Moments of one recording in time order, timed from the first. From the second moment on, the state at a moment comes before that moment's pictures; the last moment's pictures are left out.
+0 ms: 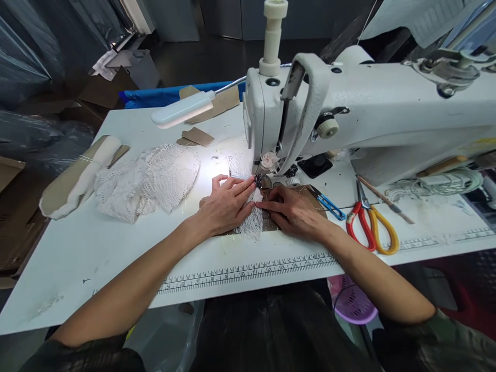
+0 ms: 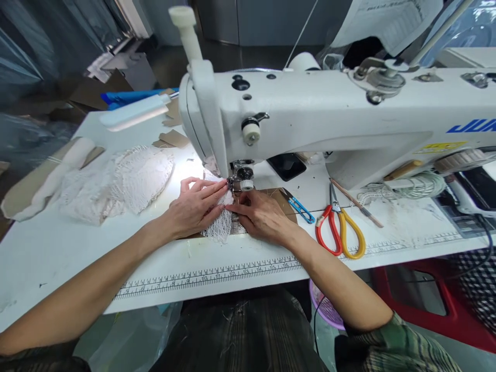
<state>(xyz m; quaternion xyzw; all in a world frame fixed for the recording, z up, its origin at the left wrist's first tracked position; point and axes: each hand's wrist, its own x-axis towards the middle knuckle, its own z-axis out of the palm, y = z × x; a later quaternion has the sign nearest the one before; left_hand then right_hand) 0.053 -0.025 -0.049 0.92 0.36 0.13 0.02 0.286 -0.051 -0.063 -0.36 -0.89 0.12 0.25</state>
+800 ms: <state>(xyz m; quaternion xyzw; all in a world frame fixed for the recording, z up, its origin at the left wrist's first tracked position) 0.055 -0.025 -0.044 0.93 0.30 0.20 -0.07 0.286 -0.052 -0.057 -0.37 -0.89 0.12 0.23</state>
